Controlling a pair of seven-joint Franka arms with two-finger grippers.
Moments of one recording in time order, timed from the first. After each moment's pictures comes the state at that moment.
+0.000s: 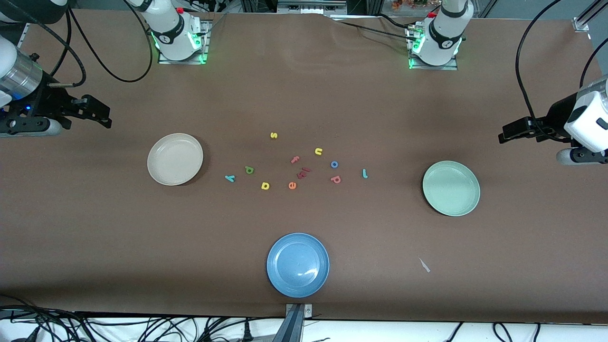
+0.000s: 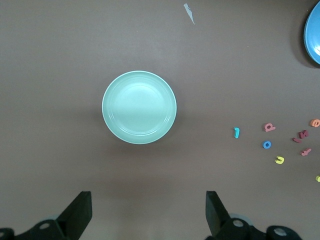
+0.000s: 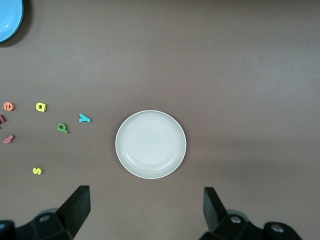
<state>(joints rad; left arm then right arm) 0.09 0.17 -0.10 -1.46 -0.09 1.51 -0.11 0.11 0.01 -0.03 -1.66 0.01 1.68 0.04</state>
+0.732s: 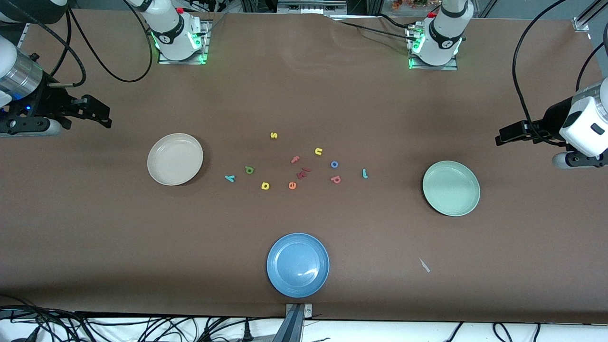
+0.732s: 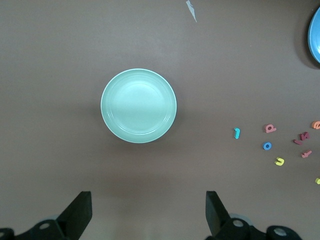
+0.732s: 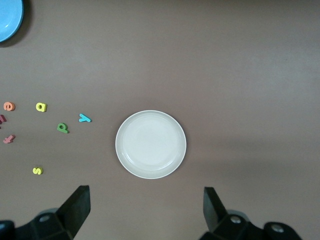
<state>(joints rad) 0.09 0.19 -0.11 -1.46 -0.09 1.51 -0.13 0.11 0.01 -0.03 -1.66 0.01 1.68 0.04</state>
